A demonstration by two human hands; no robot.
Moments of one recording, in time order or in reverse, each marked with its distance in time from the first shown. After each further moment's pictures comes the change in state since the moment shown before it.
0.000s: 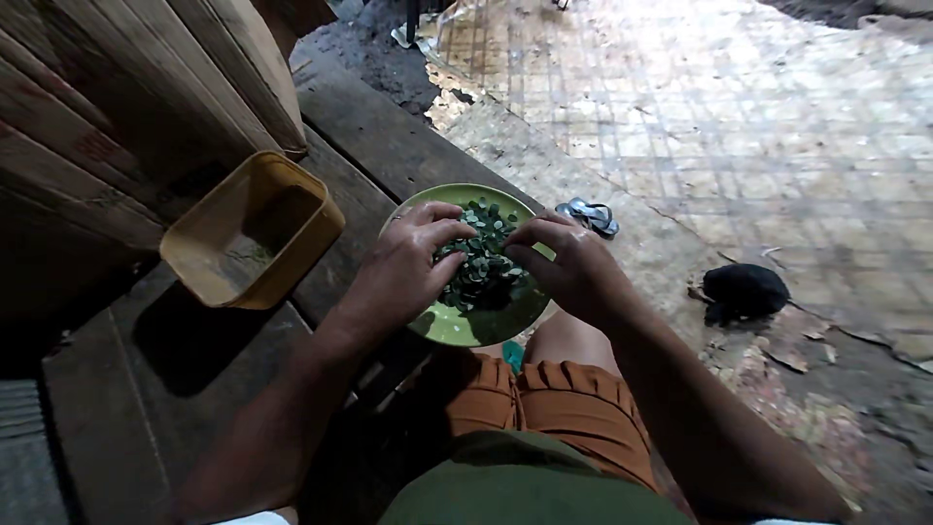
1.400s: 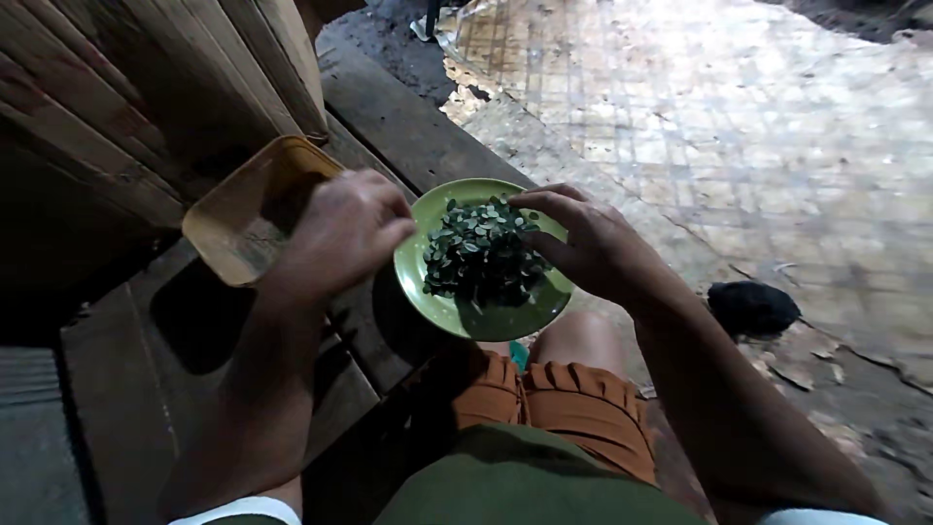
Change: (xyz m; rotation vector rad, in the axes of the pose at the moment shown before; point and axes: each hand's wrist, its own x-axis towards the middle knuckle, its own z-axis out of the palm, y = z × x) left_hand -0.011 -0.030 -0.067 0.260 -0.067 -0.145; right_hand 0.025 -0.004 -0.009 -0.062 -0.137 -0.058
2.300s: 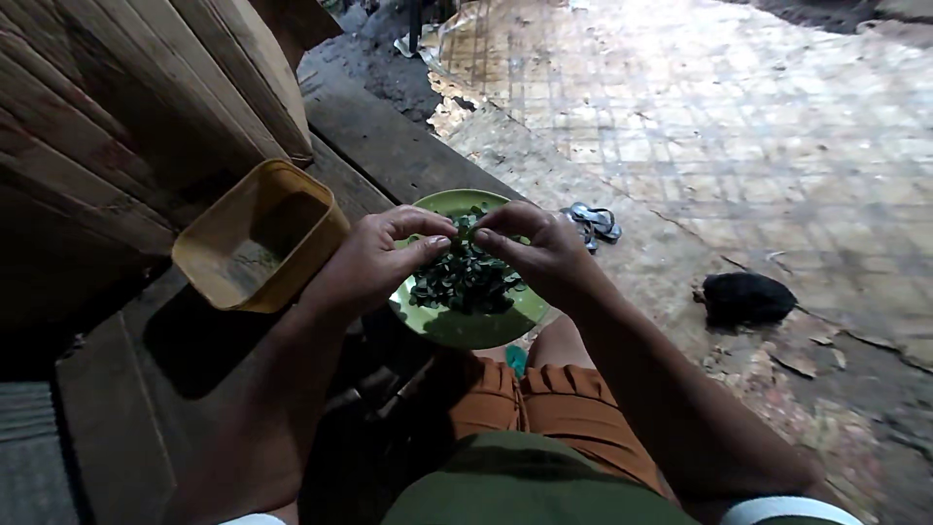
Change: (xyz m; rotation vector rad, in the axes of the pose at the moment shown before) left_hand 0.008 0.029 0.029 -0.696 -0.008 0.019; right_hand 0.004 -0.021 0.020 0.458 0.161 0.010
